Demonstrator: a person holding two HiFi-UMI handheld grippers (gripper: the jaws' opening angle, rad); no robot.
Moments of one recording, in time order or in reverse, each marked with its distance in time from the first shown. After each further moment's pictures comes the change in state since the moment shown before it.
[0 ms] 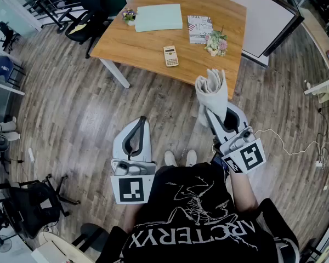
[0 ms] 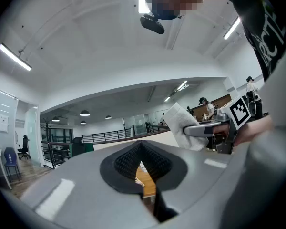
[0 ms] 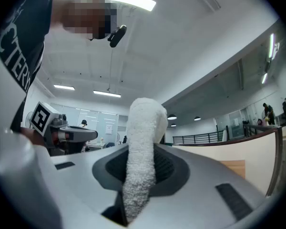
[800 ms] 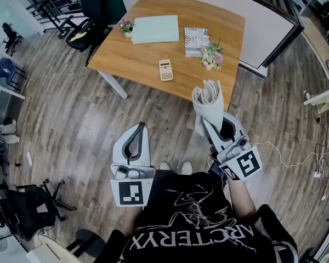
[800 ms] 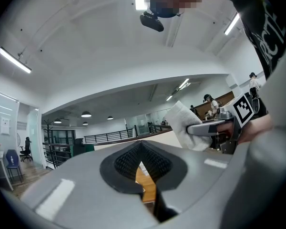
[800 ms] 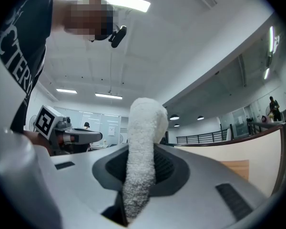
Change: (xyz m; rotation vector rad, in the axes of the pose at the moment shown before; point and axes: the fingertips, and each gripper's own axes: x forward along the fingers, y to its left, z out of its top) left arm 0.051 -0.013 0.007 -0.009 -0.010 0.041; right arm 0.004 -0.045 -0.003 0.022 -0.012 0.047
